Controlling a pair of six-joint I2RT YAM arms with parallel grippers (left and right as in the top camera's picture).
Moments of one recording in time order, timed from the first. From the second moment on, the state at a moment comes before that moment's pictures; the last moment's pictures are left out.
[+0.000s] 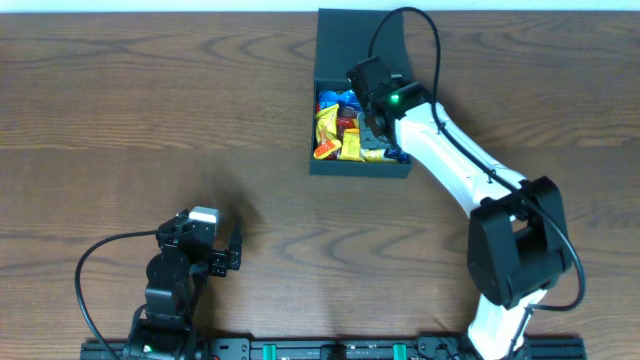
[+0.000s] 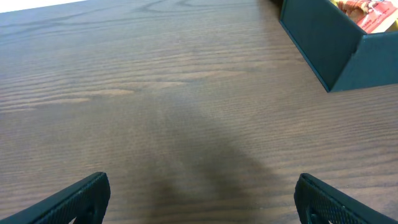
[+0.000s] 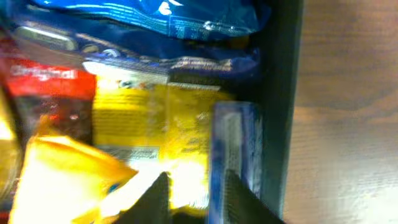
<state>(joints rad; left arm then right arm) -0.17 0.26 0.09 -0.29 -0.01 0.07 0.46 1.96 1.52 -0.87 0.29 0.41</state>
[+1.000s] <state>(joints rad) -0.17 0.26 0.09 -0.29 -0.01 0.07 0.47 1.94 1.49 -0.89 0.46 0.56</state>
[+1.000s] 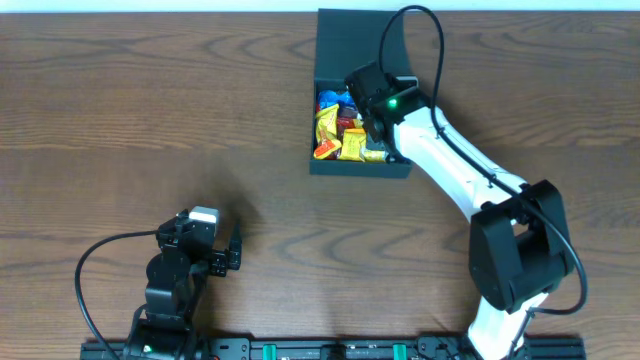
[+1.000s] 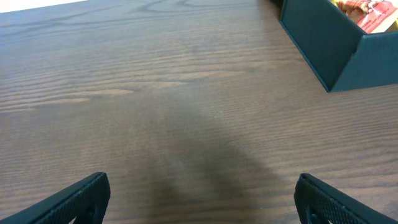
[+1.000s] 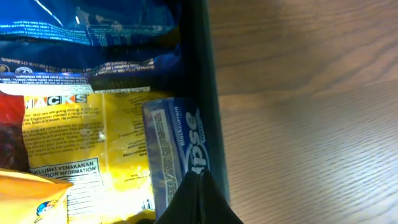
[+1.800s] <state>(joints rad) -0.17 0.26 0.09 -0.29 -0.01 0.07 0.47 1.94 1.49 -0.88 0.40 0.57</state>
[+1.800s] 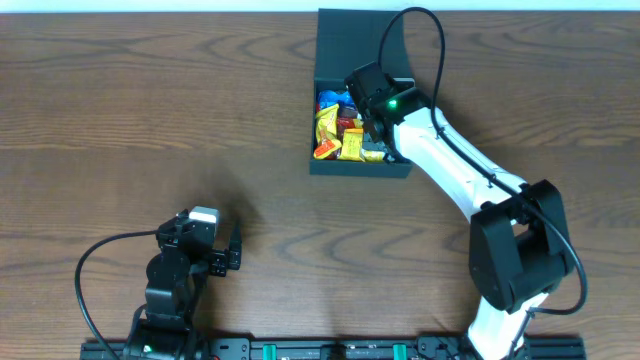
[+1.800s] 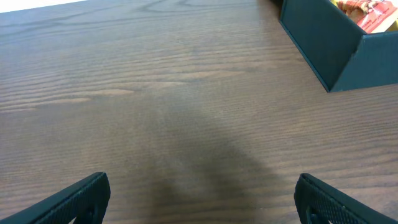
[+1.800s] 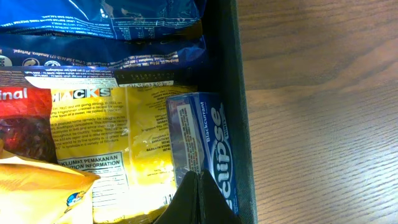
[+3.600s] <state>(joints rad) -0.17 0.26 0.09 -0.29 -0.01 0.07 0.60 1.93 1.41 -0.65 0.20 0.65</state>
